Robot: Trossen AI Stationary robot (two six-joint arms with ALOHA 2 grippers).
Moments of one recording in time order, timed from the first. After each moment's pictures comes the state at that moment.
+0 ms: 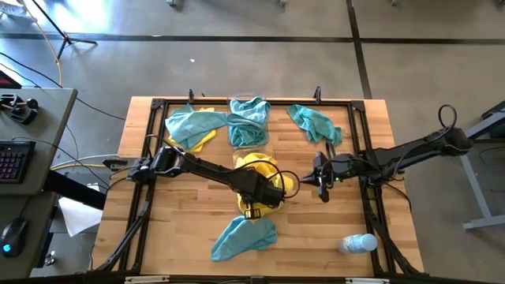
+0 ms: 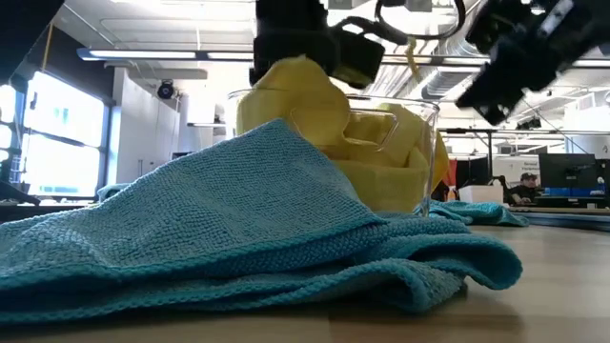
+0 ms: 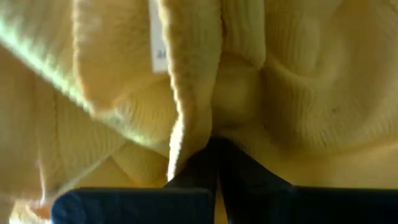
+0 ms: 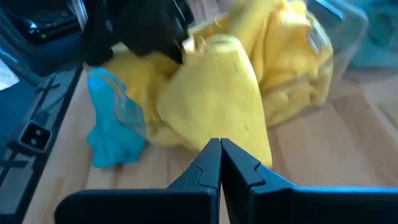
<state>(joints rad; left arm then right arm) -0.23 2.26 1.97 -1.26 -0.19 -0.34 0.21 0.90 0.46 -0.10 0.08 0.39</state>
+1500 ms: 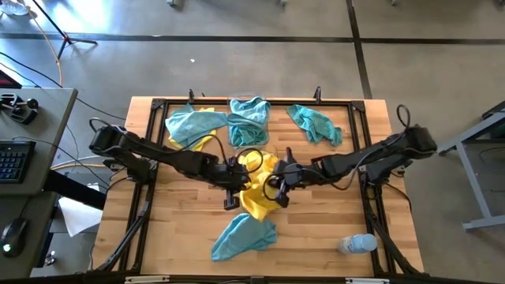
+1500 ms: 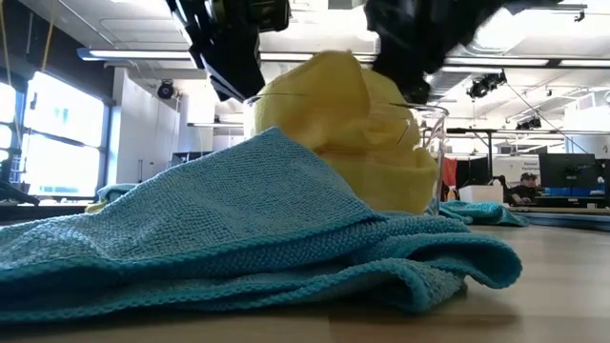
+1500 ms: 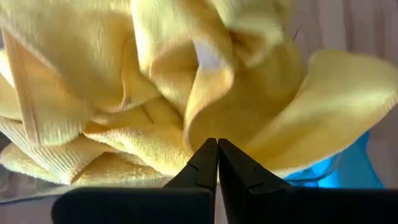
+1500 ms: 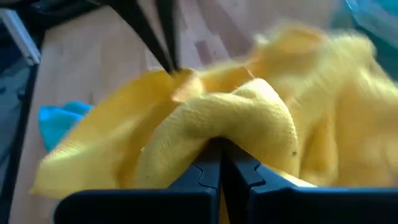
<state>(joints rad) -0.20 1.61 1.14 -0.46 -0.10 -0.29 0.22 1.51 0.96 -0.15 0.20 0.48</state>
